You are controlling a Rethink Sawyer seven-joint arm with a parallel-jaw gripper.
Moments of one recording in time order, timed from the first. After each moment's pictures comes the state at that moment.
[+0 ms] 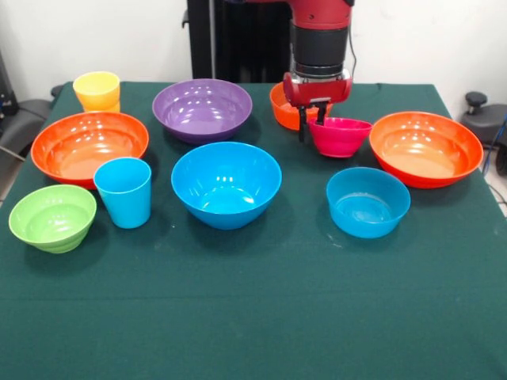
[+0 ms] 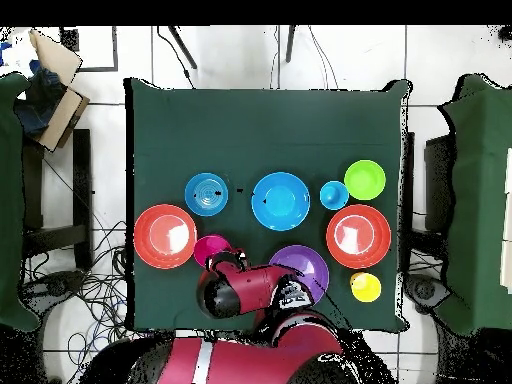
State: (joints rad) arm -0.16 -0.48 0.00 2.00 -0.36 -0.15 1.72
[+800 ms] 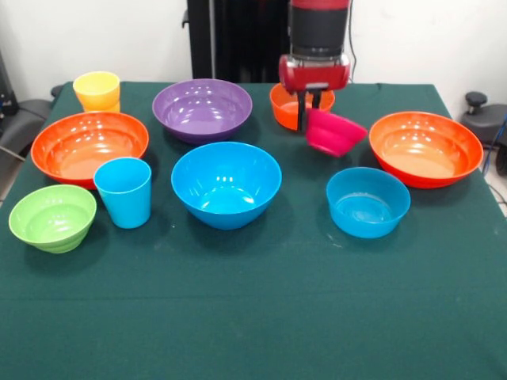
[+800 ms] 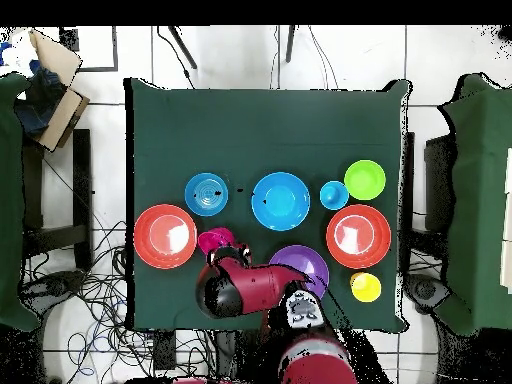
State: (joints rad) arm -0.19 -0.62 0.01 2.04 -0.31 -0.08 1.73
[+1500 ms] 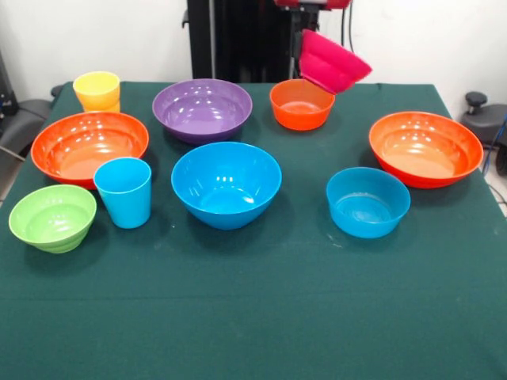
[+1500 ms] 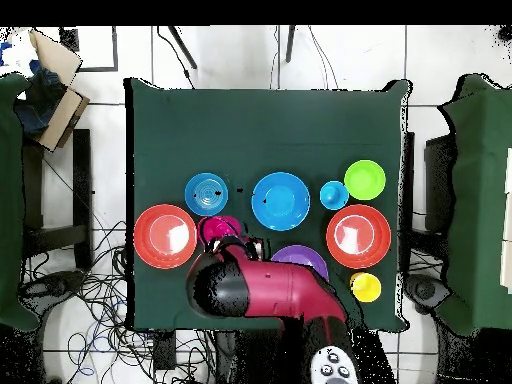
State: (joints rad) arm -0.26 -0.99 0.08 2.08 -0.14 0.31 1.73
